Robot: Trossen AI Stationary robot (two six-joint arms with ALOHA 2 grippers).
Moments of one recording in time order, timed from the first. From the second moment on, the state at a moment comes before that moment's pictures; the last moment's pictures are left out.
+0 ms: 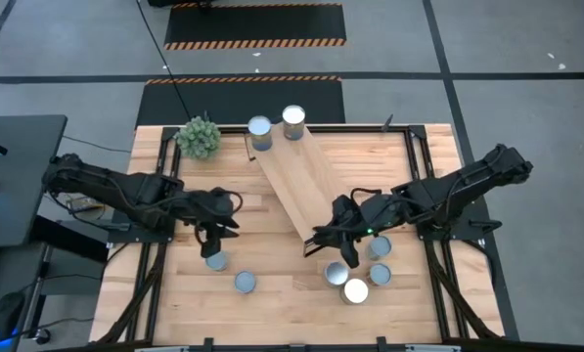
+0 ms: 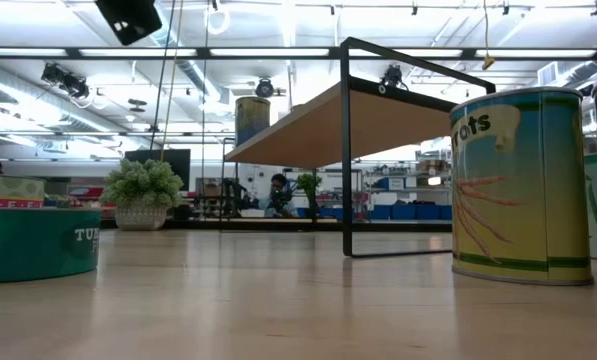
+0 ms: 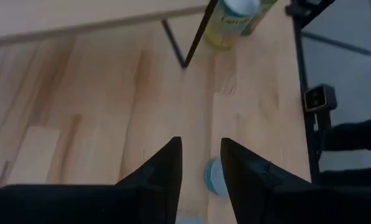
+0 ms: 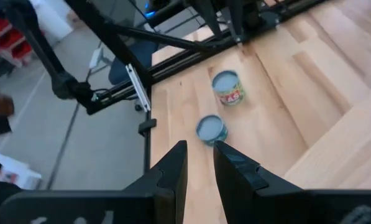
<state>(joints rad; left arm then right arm) -0.26 1.08 1.03 -0.74 -0.06 -0.42 0.37 1.34 1.22 -0.34 0.15 0.64</state>
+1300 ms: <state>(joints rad) -0.27 0.99 0.80 -0.44 -0.11 -0.44 0.59 1.38 1.18 -0.90 0.03 0.93</state>
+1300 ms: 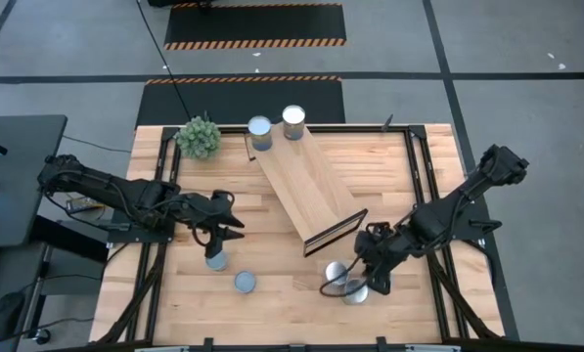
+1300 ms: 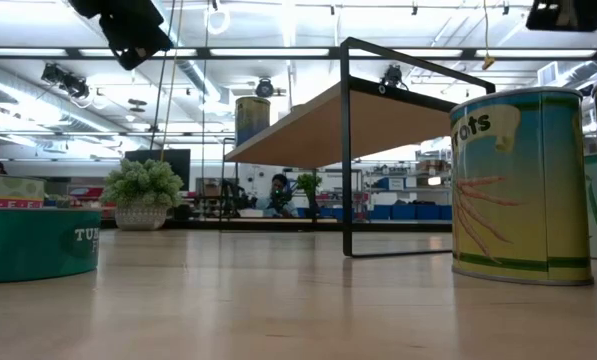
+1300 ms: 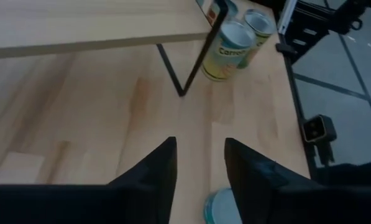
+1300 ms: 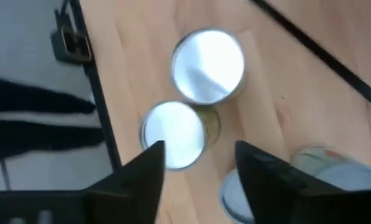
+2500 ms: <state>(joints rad) -0.27 0.99 0.81 -0.52 -0.14 -0.46 0.69 1.70 1.50 -1.00 0.11 0.59</state>
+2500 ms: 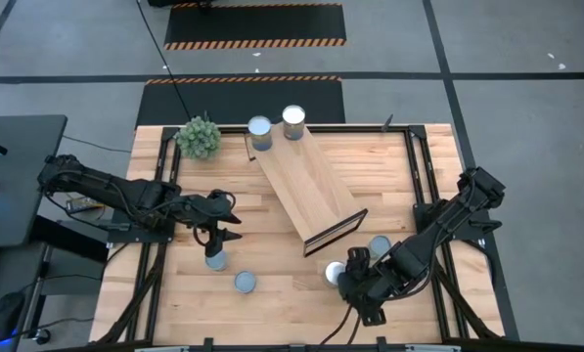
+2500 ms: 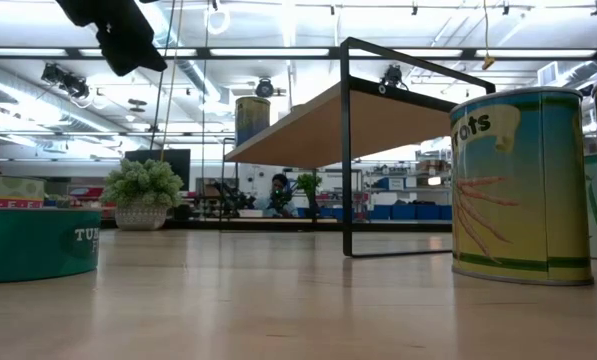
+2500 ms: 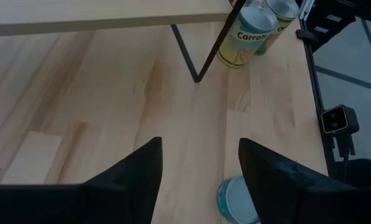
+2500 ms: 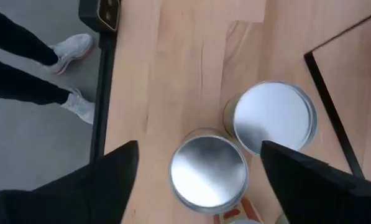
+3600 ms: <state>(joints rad) -0.27 0.99 0.81 -0.54 -0.13 -0.46 0.80 1.70 1.27 -0.84 0.30 0.79</state>
